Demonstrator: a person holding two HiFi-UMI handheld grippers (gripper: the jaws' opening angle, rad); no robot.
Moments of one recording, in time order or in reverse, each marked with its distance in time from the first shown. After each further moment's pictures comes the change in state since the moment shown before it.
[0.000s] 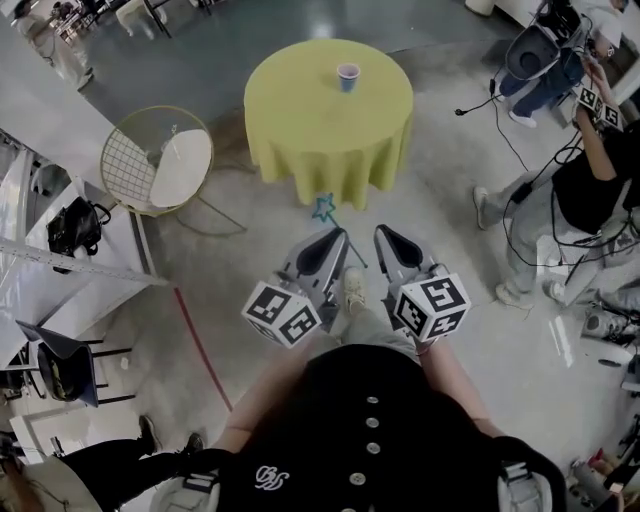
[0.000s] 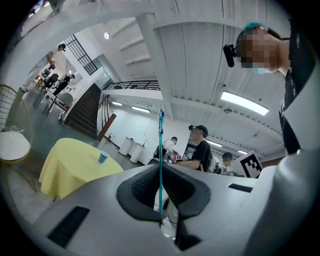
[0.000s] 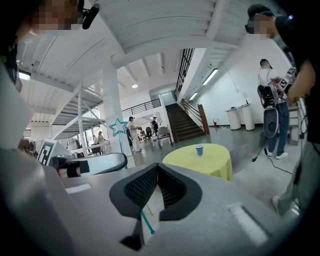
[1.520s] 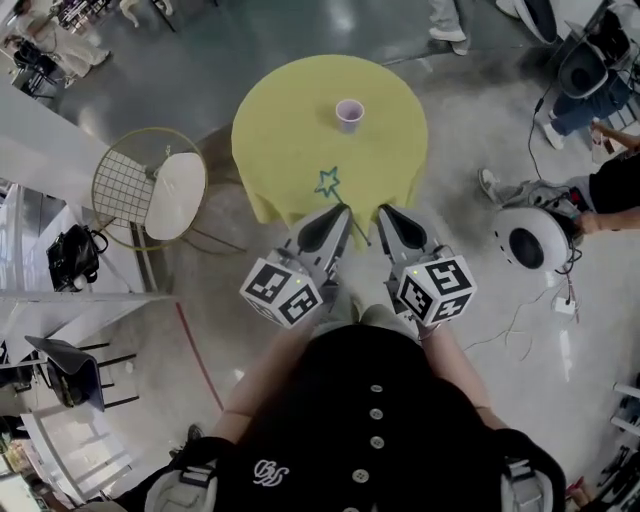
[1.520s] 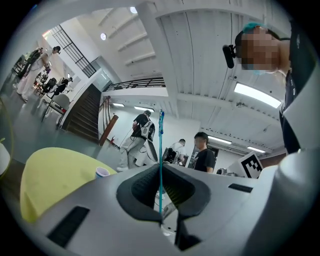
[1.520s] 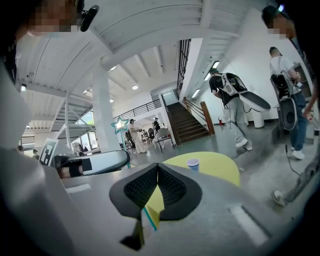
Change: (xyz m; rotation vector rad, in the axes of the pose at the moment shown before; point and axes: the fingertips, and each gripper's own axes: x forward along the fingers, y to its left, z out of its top) left arm 0.183 0.144 0.058 0.027 0.001 0.050; right arm 0.183 -0.135 0.074 0.025 0.008 0.071
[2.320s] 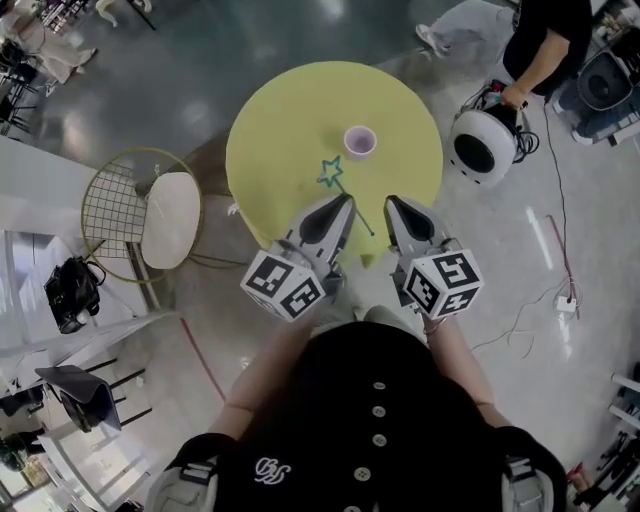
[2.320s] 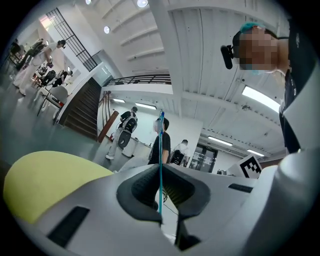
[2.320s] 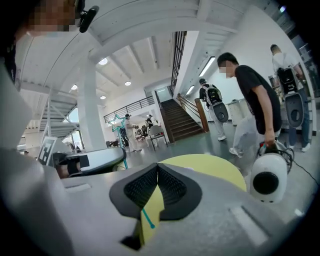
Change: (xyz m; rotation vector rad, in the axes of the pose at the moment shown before) left arm 0.083 0.096 0.026 -0.030 0.027 -0.031; right arm 0.102 -0.069 0.026 0.026 0.026 -0.072
